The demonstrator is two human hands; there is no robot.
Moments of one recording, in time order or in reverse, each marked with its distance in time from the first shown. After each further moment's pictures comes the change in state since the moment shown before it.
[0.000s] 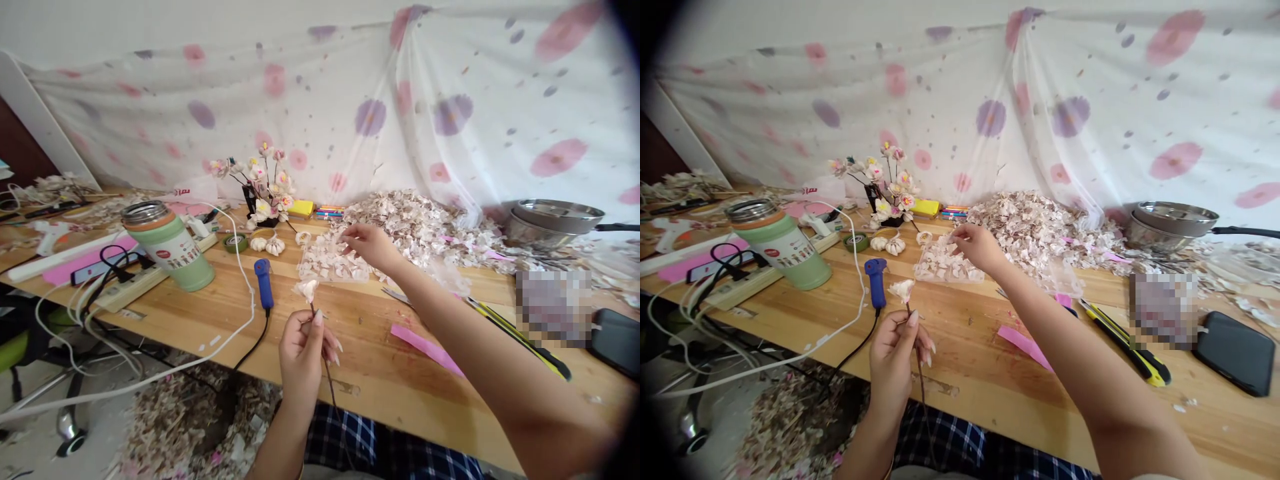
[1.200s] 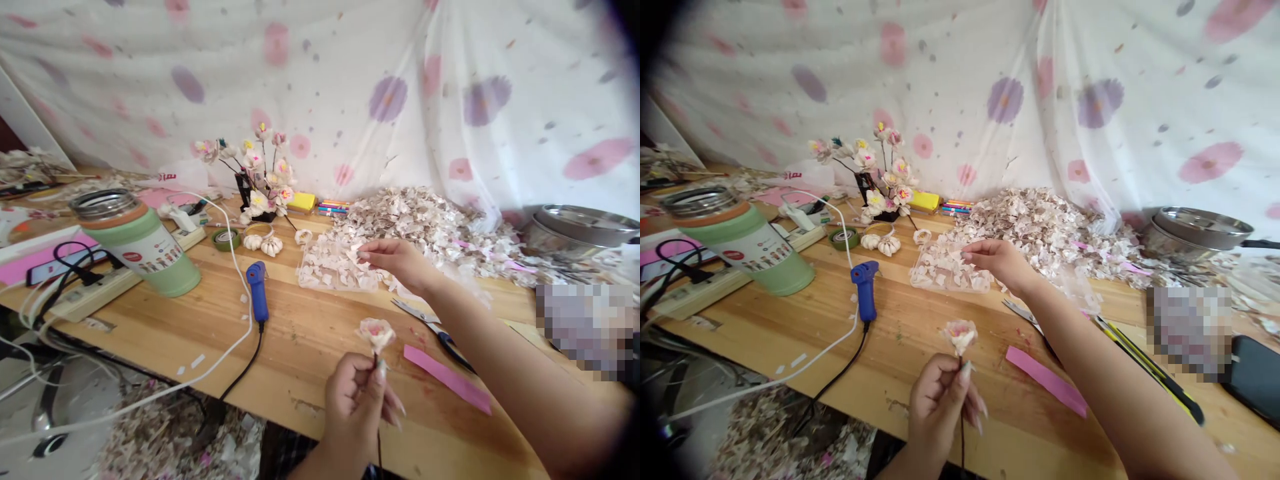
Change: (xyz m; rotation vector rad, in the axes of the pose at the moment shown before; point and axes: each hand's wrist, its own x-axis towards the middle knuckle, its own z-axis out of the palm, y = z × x) left_hand -0.024 -0.046 0.026 -0.185 -0.206 -0.328; right_hand 0.004 0.037 -0.016 0.239 -0.140 0.022
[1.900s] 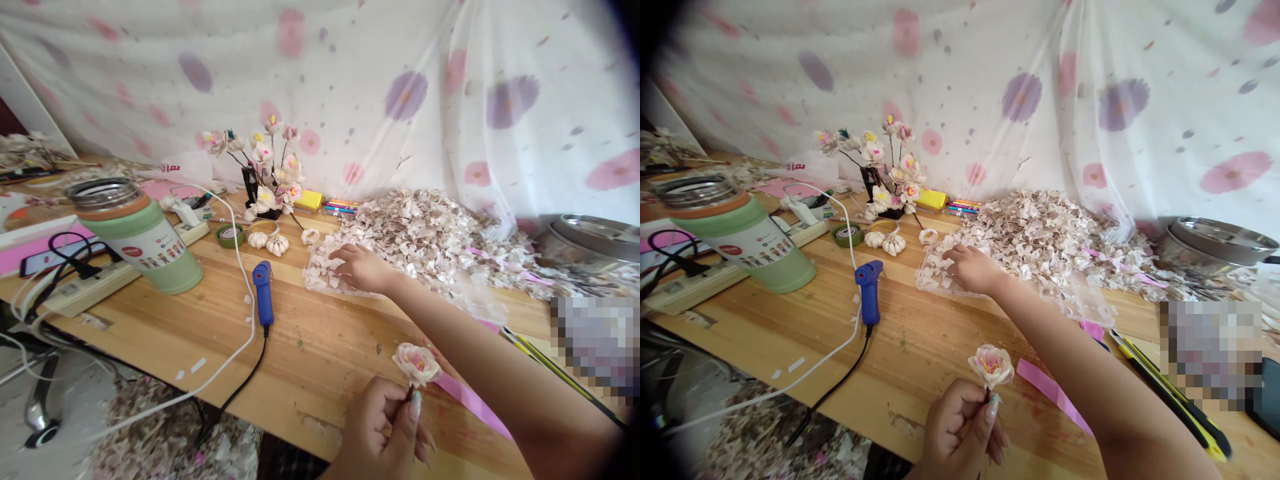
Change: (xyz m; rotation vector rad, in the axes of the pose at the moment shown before) left_hand -0.006 -0.006 0.002 0.117 -0.131 -0.048; right_hand 0.052 0.024 0.043 -1.084 -0.380 -0.584
